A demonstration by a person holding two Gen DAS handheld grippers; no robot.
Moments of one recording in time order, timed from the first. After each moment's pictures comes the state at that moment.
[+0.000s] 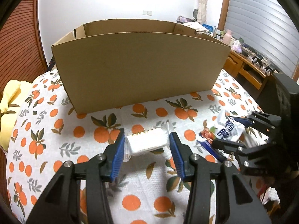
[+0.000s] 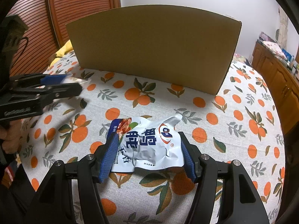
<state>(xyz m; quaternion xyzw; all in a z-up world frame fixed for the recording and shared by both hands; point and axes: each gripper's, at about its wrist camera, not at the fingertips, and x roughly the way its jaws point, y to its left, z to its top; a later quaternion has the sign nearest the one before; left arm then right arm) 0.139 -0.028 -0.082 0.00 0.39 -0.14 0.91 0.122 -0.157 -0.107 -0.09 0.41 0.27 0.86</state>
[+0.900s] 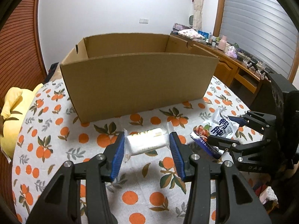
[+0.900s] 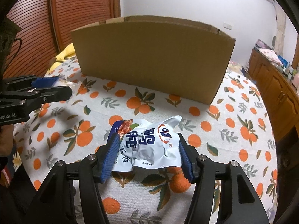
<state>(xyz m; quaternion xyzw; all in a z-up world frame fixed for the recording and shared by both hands) 0.125 -0.027 -0.055 0.00 0.36 -0.15 0.92 0.115 -0.158 -0.089 -0.10 0.38 0.26 0.88</state>
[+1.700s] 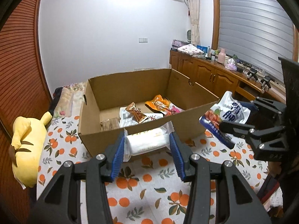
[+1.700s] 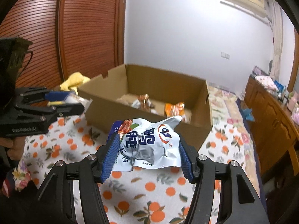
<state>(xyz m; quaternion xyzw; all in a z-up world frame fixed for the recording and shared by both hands) 0.155 -0.018 0.013 0.02 0.29 -0.14 0.95 0.133 -0.154 0.011 -0.10 0.28 0.28 0.91</state>
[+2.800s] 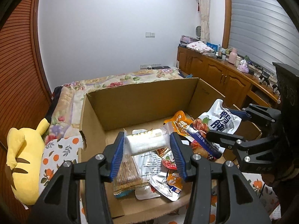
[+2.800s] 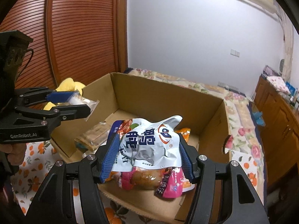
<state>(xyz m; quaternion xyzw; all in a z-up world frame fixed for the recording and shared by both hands) 0.281 -0.008 0.010 0.02 0.32 -0.12 0.94 0.257 -0.117 -0.001 -0.09 0.30 0.30 0.90</state>
